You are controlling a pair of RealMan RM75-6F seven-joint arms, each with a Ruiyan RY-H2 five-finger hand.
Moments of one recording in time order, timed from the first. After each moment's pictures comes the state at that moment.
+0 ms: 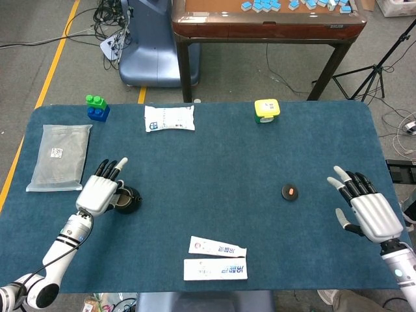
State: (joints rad) left arm -0.56 -1.30 -0.14 -1.61 1.28 1.08 0.50; right arm 0.23 -0.88 0.04 -1.78 -1.55 1.28 0.00
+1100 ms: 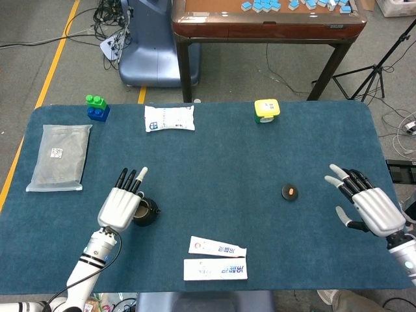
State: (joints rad) left arm -0.59 -1.41 -0.10 -1.93 1.13 1.30 1.08; right arm 0.29 -0.87 0.01 -1.59 -1.69 1.28 0.31
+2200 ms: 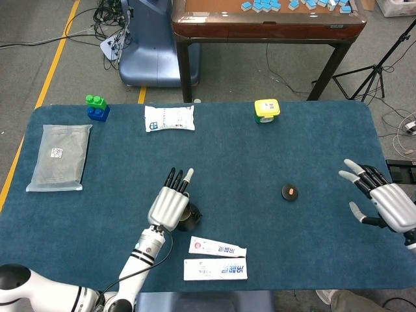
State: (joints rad) left arm -0.83 -1.73 -0.20 -1.88 0.89 1.37 1.42; right arm 0.30 -0.90 -0.02 -1.38 -1.73 1.36 0.56
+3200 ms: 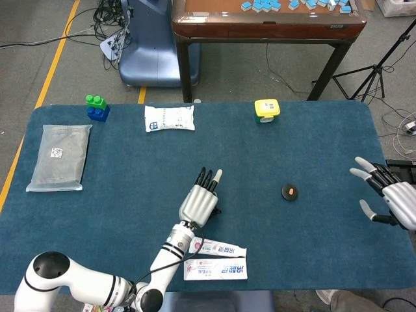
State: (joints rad) left arm -1.05 -1.90 -0.28 -1.68 0.74 1.31 1.45; right arm 0.30 -0.95 -0.05 -1.22 -1.72 1.40 0.71
